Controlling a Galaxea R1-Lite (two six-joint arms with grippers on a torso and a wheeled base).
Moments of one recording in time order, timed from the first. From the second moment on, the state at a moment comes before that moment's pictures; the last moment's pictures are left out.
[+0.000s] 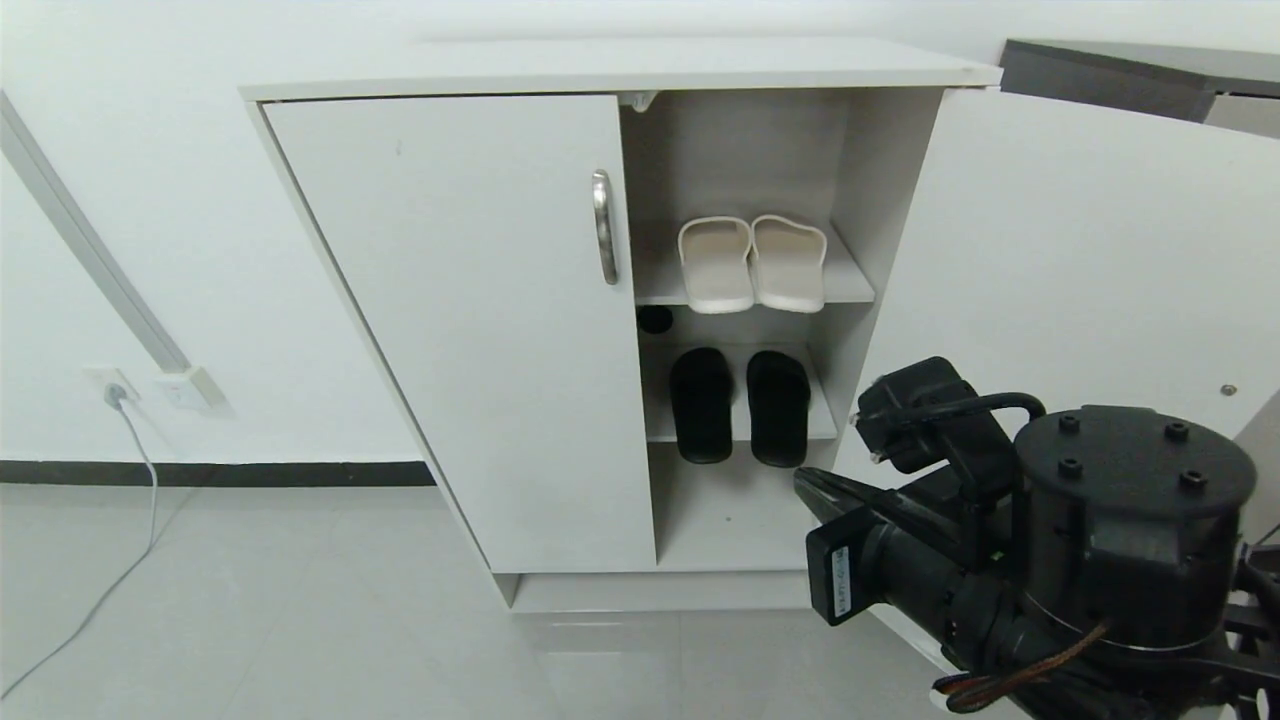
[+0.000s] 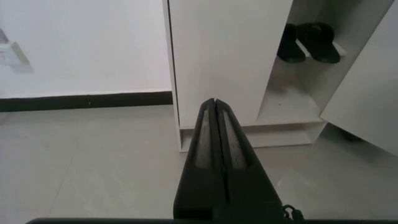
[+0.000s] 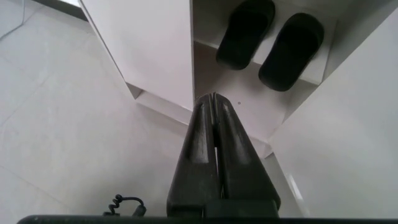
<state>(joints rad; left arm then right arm) 0.00 0.00 0.00 0.00 -0.02 0.00 0.99 1.59 -0.72 -0.65 -0.53 0.08</state>
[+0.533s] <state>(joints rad) 0.00 0.00 0.00 0.00 -0.02 0.00 0.99 1.60 -0.72 -0.65 -0.53 0.08</state>
